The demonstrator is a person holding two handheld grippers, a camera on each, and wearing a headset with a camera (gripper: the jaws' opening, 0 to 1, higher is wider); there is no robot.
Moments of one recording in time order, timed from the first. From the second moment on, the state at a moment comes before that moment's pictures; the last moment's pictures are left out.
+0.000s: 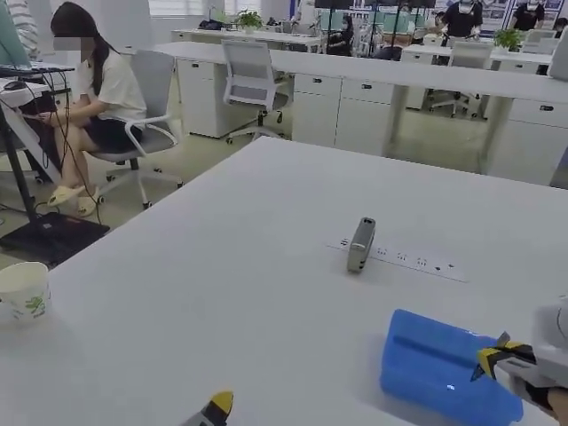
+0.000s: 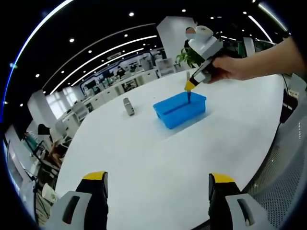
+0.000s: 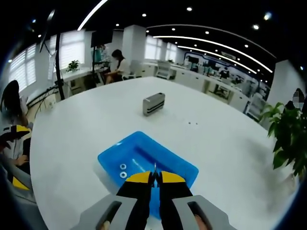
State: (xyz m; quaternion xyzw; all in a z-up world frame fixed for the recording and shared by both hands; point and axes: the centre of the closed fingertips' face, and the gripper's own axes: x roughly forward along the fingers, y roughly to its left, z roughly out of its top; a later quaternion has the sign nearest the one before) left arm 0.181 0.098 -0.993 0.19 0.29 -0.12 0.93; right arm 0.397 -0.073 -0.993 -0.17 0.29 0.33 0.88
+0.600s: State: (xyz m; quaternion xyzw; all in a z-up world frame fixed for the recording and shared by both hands) left arm 0.180 0.084 -0.990 0.15 0.29 -0.16 0.93; right arm 0.389 -0.076 -0.995 -0.16 0.30 0.33 0.88
